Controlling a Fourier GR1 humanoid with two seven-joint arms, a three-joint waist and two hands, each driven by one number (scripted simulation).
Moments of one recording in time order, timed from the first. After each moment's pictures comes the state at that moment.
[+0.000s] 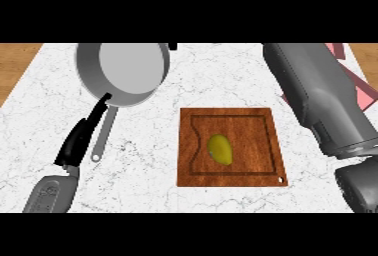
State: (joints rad) left arm -0.19 0.19 0.03 -1.31 -0.30 -0.08 -0.06; right arm -1.35 -0.20 -0.09 -0.38 1.51 -0.09 1.12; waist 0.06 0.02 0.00
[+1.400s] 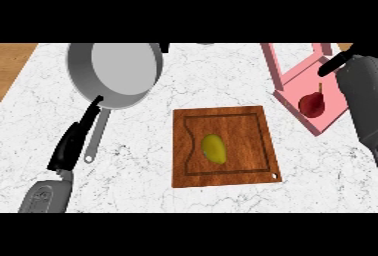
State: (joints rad) left arm -0.16 0.19 0.06 -1.33 -0.29 -0.07 -0.06; right arm -1.08 -0.42 -0.43 -0.42 1.29 -0.18 0.95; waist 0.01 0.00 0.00
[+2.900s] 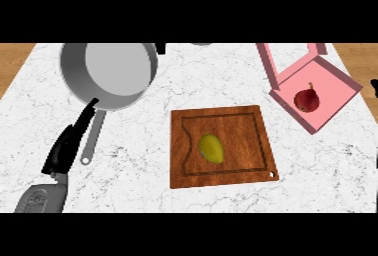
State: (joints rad) left arm -0.14 0.20 0.08 -1.35 -0.29 -0.08 -0.05; right arm -0.51 -0.27 -0.66 -1.10 0.60 -0.93 0.17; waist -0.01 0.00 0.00
